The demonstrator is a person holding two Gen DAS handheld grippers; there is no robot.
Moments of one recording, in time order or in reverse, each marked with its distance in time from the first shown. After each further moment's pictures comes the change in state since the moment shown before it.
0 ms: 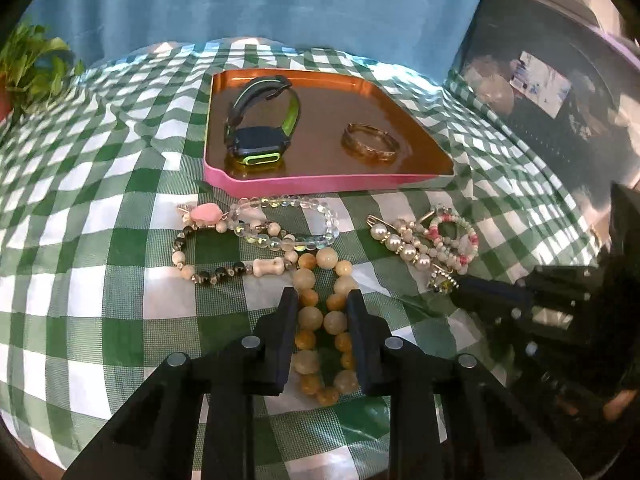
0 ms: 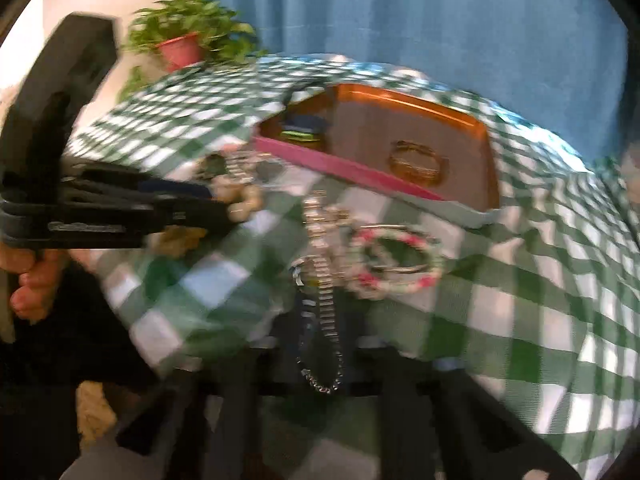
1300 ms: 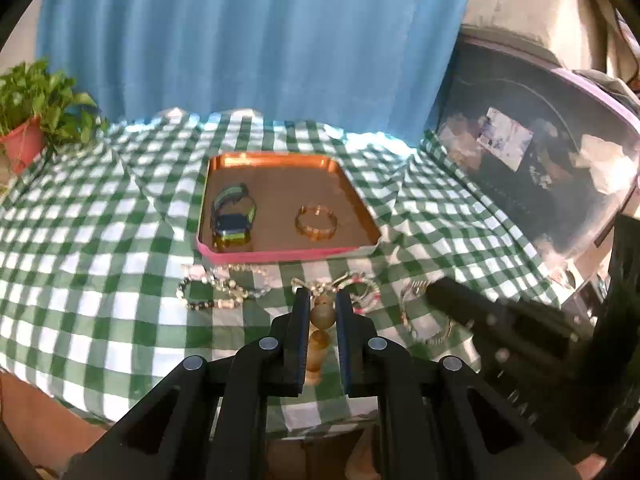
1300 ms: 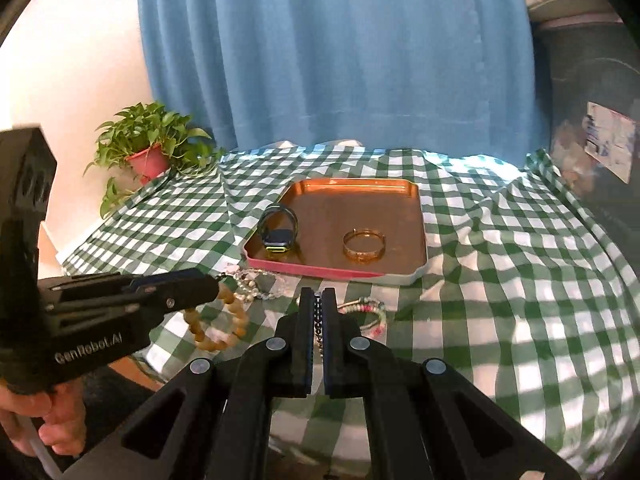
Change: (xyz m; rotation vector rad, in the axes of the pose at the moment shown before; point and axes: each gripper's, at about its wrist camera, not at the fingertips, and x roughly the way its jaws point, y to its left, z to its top) left arm -0.114 -0.072 0.016 -0.033 -0.191 0.029; right arm -0.112 0.020 0.023 0.213 -0.252 -0.116
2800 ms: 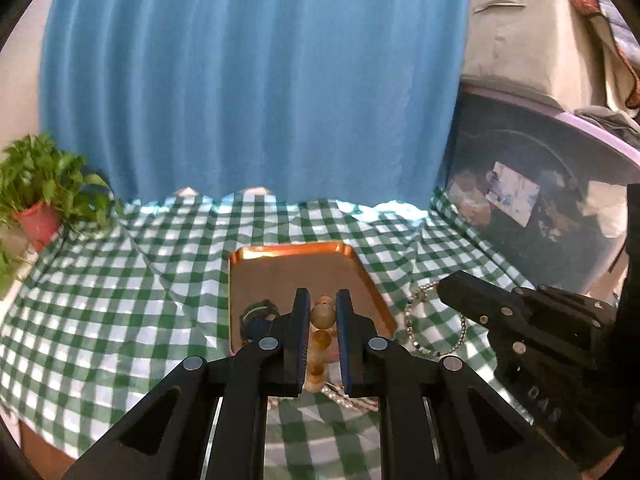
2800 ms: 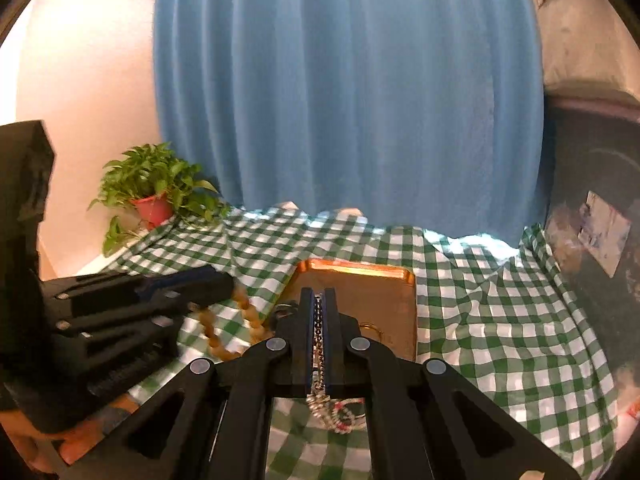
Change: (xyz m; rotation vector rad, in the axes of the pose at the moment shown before) left arm -0.010 0.012 0.088 0.057 -0.154 0.058; right arm -0.007 0.009 0.095 -0.068 -0.104 -0.016
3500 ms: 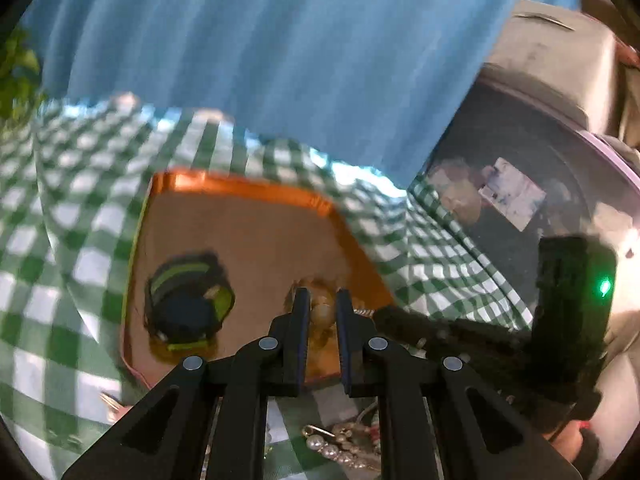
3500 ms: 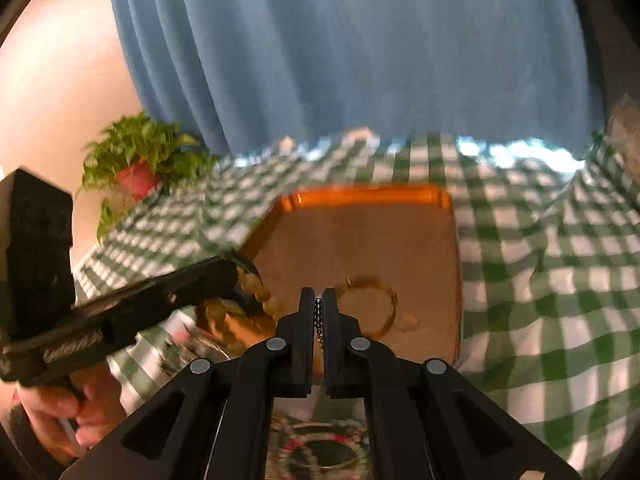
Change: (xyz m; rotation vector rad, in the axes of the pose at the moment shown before) left arm 0.168 0.051 -0.057 -0.198 0.090 -0.289; right arm 0.167 -0.070 -0.074 0.117 0.213 0.185
